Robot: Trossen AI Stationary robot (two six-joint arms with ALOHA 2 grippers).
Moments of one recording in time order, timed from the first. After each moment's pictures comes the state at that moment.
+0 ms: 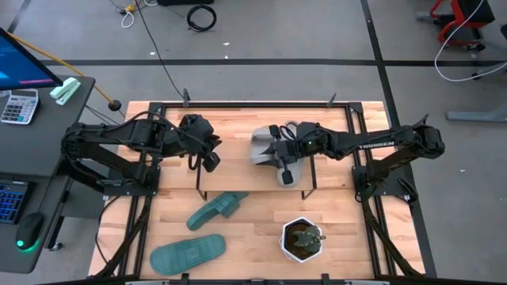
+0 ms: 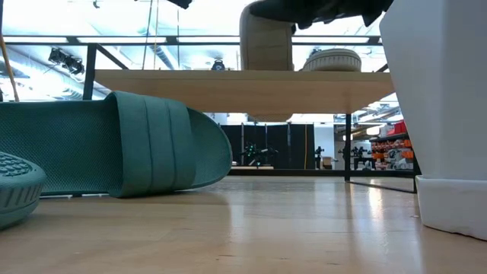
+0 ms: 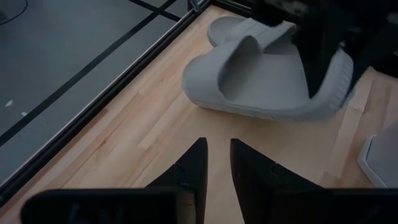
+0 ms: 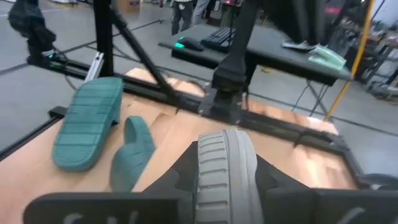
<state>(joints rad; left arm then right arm) -0.11 1.28 1.47 -0.95 -0.53 -0.50 -0.08 1.41 0.94 0.23 -0.27 -0.23</state>
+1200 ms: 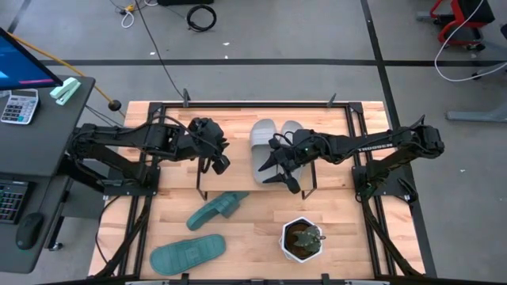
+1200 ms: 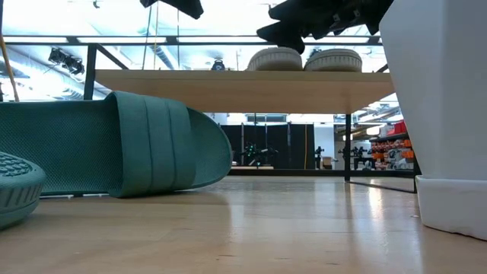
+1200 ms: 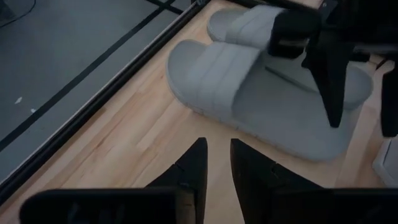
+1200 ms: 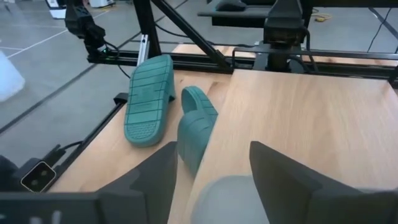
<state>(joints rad) -0.12 1.36 1.47 -0.91 -0.55 -0.51 -0.06 1.42 0.90 0.16 -0.40 -0.02</state>
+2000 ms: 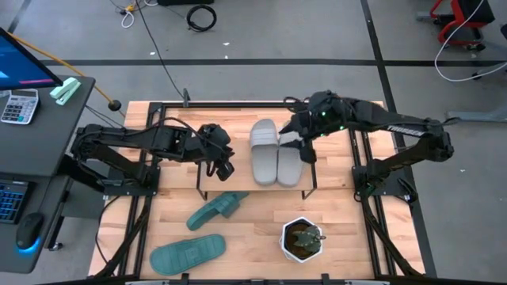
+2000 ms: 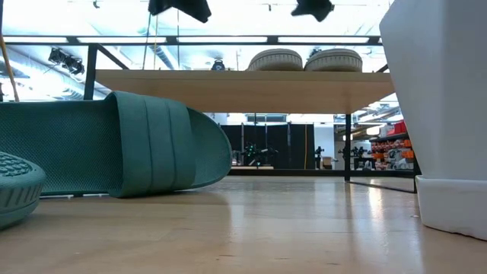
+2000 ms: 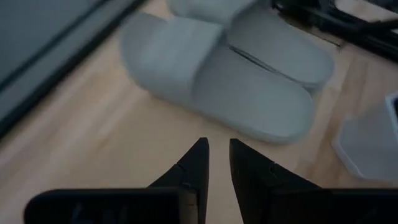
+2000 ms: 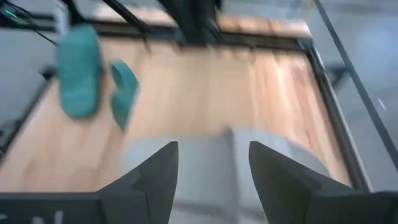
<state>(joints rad) -0.12 1.41 1.46 -0.87 -0.39 -0.54 -0.20 1.31 1.42 -0.75 -0.17 -0.16</state>
